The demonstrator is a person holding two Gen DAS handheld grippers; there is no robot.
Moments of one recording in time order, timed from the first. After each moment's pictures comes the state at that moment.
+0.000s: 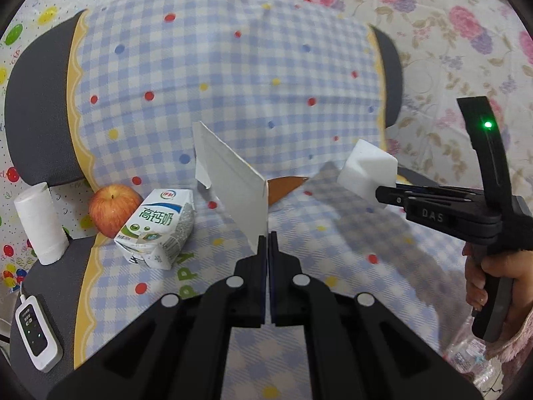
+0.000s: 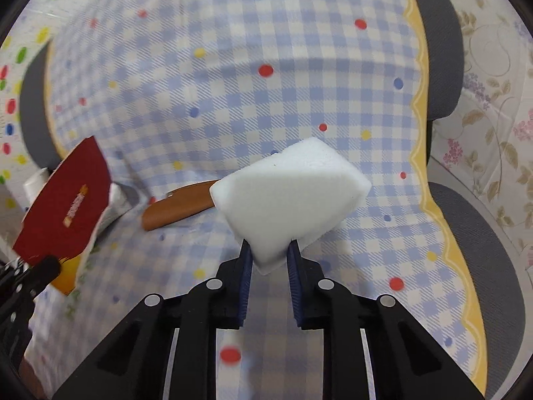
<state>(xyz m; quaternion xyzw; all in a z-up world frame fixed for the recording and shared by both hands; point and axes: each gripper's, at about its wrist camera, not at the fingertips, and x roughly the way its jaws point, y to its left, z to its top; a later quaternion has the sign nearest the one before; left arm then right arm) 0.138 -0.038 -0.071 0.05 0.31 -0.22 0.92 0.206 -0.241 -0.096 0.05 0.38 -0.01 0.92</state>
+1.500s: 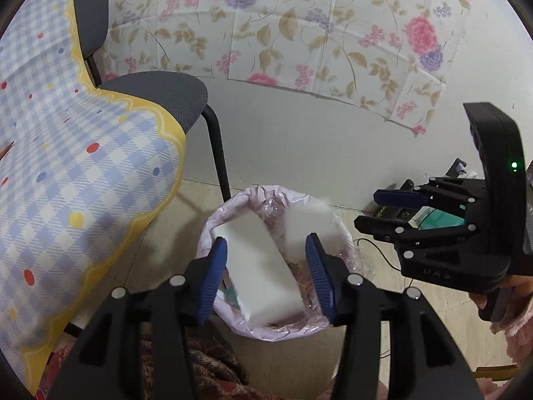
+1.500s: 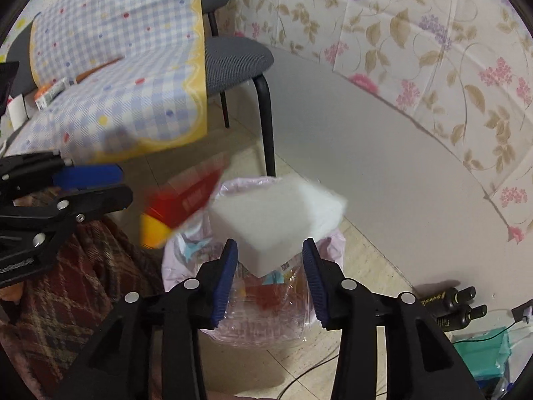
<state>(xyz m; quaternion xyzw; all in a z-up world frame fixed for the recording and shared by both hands) -0.126 -0.269 -0.159 0.16 0.37 -0.52 0.75 -0.218 -0.389 -0.164 0.07 0.46 -0.20 0.86</state>
